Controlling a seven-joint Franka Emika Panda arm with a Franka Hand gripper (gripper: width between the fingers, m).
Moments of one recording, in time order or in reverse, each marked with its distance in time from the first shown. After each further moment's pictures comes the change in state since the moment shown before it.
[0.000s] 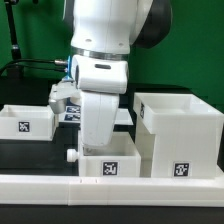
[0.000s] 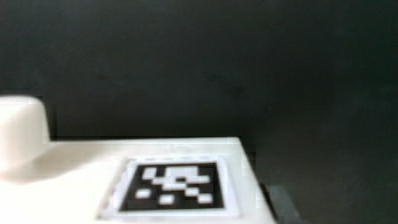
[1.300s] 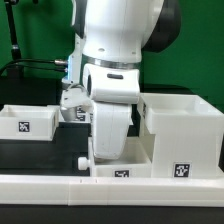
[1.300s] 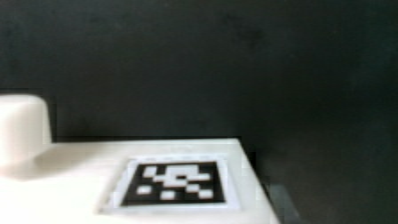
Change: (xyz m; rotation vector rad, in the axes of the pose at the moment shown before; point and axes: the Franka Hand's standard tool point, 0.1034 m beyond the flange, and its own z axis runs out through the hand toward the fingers) arm 0.016 0.002 0.007 0.034 0.006 0.008
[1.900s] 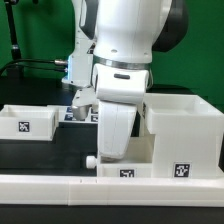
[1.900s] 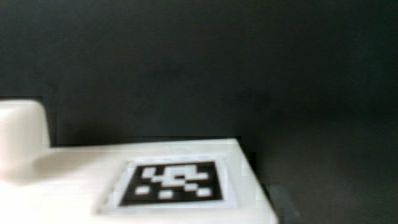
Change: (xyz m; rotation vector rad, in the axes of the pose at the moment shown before) arm 0.016 -0.003 0.000 0.004 0.005 0.126
